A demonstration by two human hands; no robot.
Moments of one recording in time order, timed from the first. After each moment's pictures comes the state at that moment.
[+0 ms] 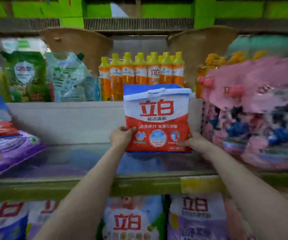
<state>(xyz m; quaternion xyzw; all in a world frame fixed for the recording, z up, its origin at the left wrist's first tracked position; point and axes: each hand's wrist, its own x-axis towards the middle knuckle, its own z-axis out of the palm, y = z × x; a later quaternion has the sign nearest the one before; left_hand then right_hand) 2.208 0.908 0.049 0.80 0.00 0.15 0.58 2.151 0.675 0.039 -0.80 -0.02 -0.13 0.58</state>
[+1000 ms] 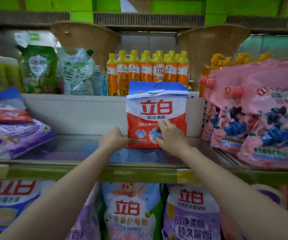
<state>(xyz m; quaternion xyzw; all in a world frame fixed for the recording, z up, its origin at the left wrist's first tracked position) 2.165 0.941 0.044 0.95 0.00 0.14 0.28 2.121 0.751 0.051 -0.93 -0.14 -0.32 0.11</state>
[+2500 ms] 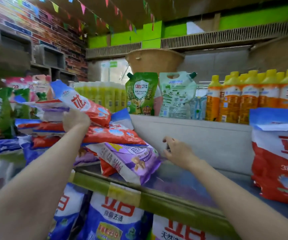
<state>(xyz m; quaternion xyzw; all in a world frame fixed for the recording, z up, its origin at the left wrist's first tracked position) 2.181 1.374 0.142 0.78 0.34 0.43 0.29 2.222 1.076 0.078 -0.93 -0.26 -0.23 0.15</state>
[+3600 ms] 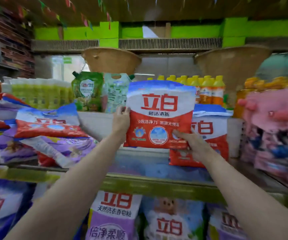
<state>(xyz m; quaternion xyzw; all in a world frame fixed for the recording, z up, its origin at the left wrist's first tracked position) 2.153 1.056 0.134 0.67 -0.07 0.31 0.67 2.130 0.838 0.089 -0.65 -0.15 -0.09 0.74</state>
